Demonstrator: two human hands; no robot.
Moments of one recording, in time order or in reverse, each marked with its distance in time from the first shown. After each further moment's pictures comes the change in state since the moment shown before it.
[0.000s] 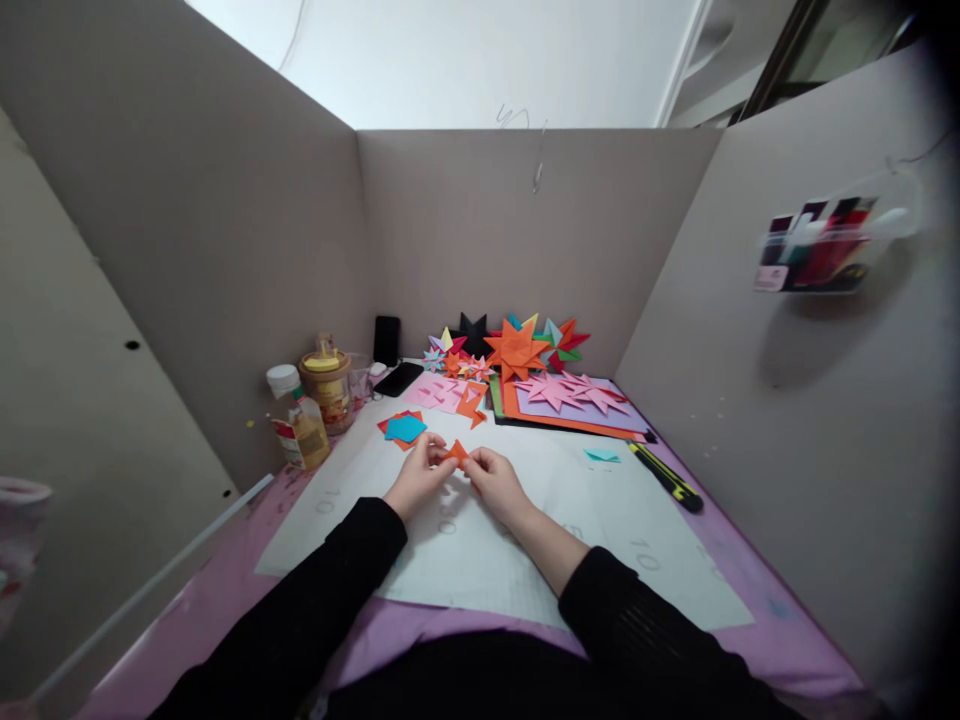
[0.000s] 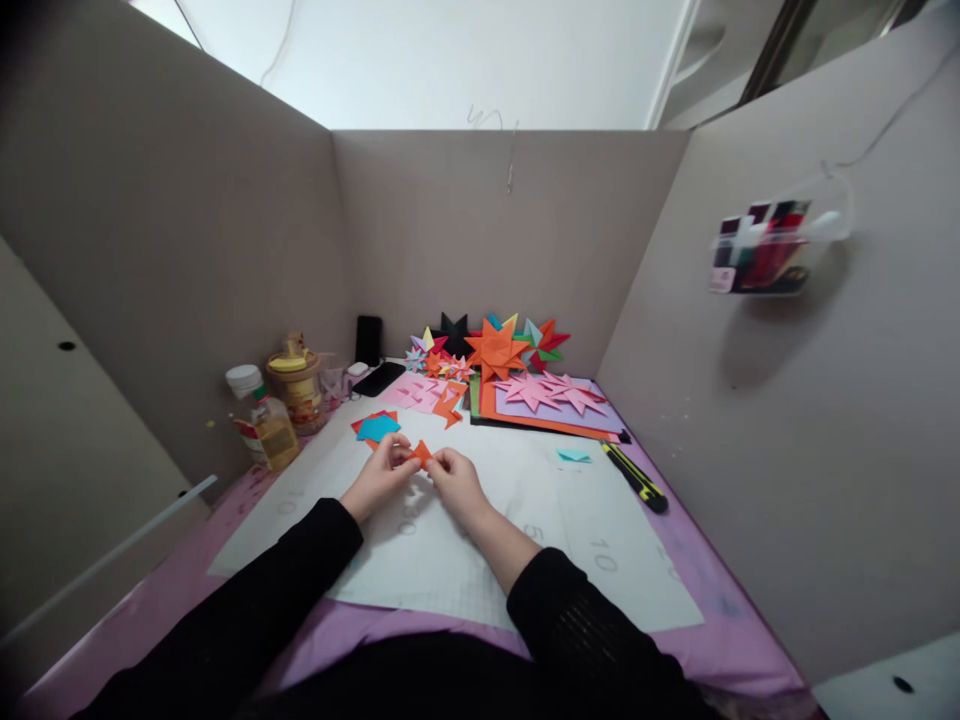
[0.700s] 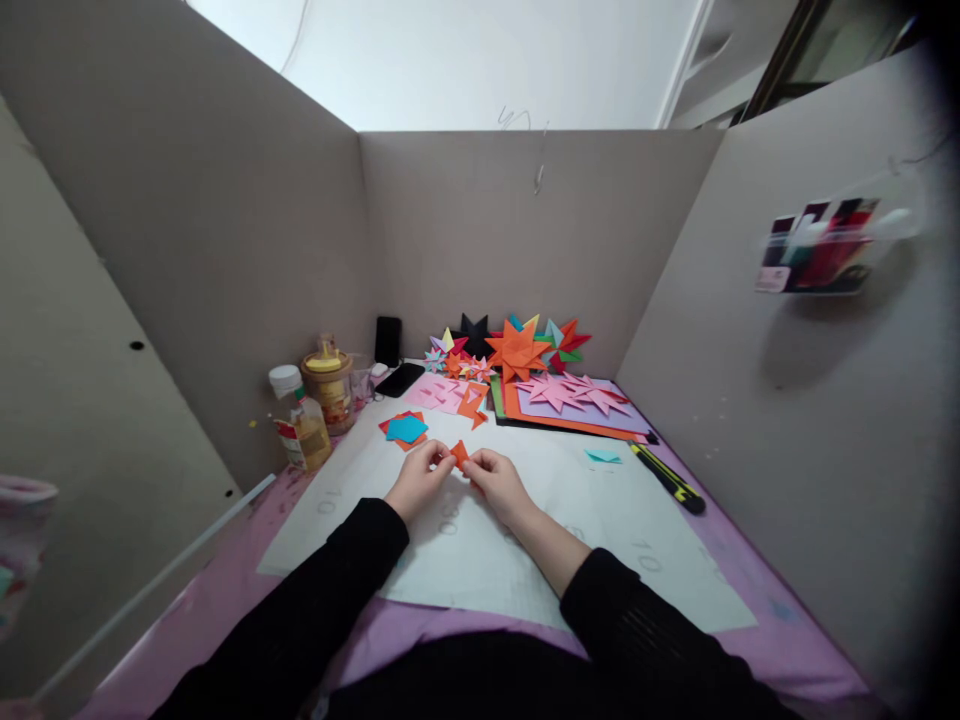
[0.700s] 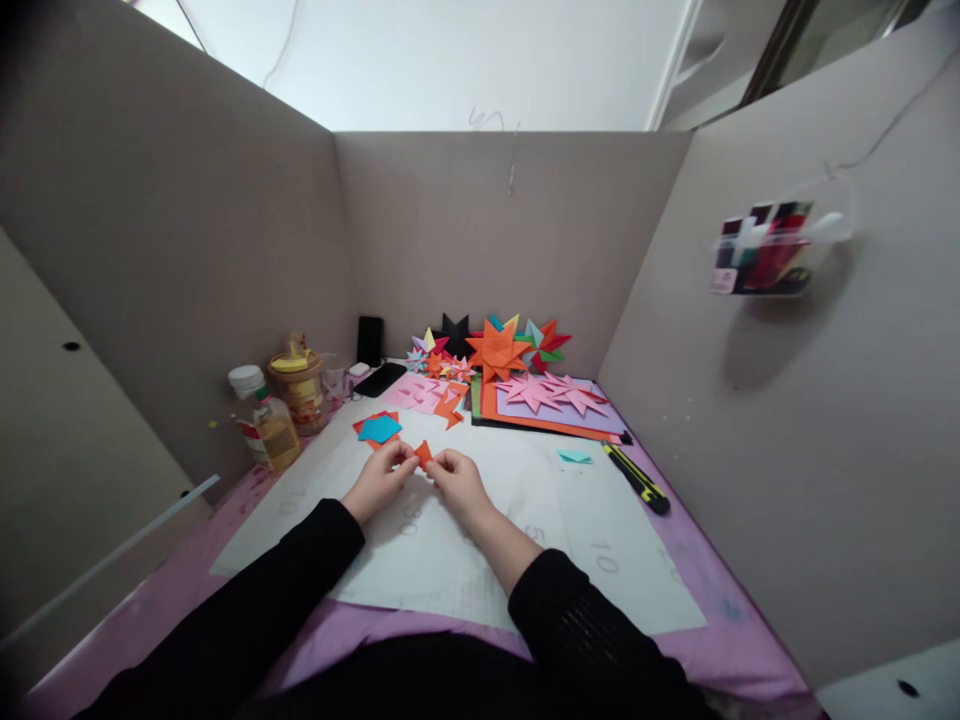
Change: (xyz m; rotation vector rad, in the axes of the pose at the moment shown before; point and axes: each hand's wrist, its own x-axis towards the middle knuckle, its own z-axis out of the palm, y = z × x) left_hand -0.001 0.005 -0.005 0.320 0.017 0.127; right_hand 0.001 0.006 -0.001 0.152 -0.037 0.052
